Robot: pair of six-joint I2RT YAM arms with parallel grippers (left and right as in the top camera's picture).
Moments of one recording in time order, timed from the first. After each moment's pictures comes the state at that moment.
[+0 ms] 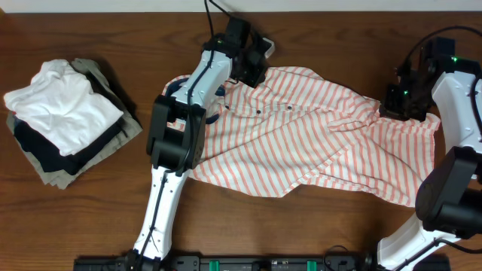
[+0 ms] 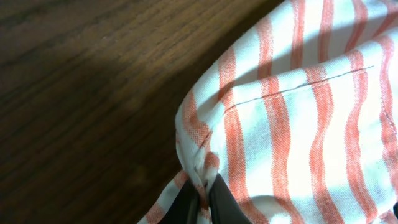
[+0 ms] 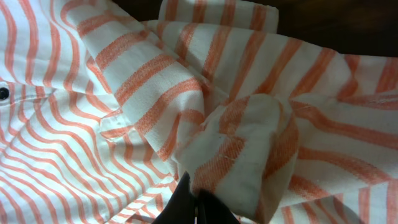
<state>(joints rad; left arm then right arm) -0.35 2.55 2.15 -0.75 0.44 0.22 -0.23 1.88 1.53 -1.12 -0.18 0.06</state>
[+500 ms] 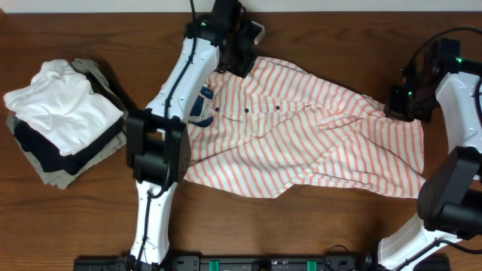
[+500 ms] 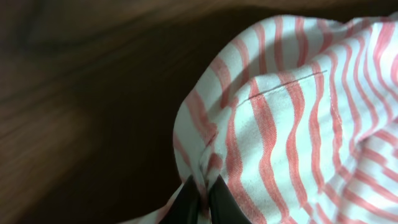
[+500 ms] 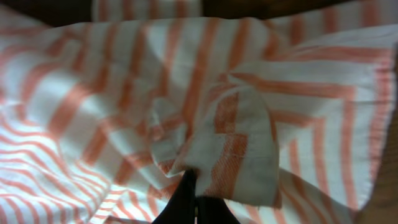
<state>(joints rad) -0.33 2.31 2.15 -1.00 0.30 0.22 -0.25 1.88 1.53 -1.11 -0.16 0.06</state>
